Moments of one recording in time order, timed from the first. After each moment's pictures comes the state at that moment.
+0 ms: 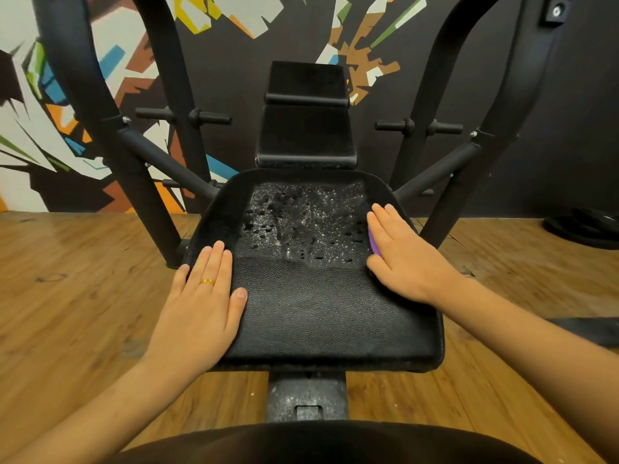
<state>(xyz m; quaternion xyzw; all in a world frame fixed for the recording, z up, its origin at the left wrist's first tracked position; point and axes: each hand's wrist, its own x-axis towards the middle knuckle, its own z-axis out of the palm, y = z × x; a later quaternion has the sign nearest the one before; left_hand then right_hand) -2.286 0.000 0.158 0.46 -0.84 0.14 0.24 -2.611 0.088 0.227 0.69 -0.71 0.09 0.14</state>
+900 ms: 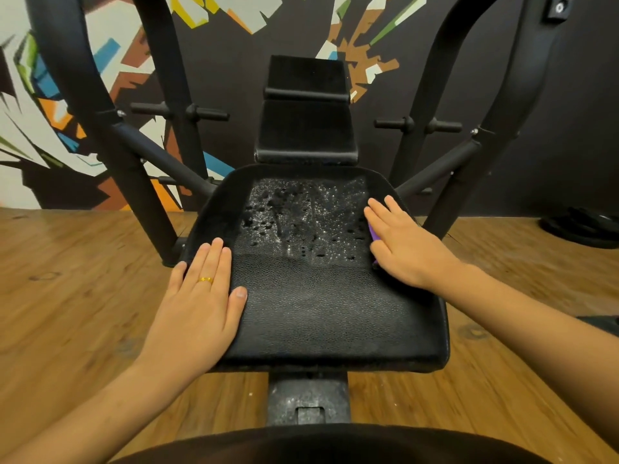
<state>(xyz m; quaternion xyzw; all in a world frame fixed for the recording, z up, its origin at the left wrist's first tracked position) -2.285 -0.002 0.157 0.45 -0.85 0.15 0.24 -2.607 0.077 0.240 0.68 -0.72 0.10 0.09</state>
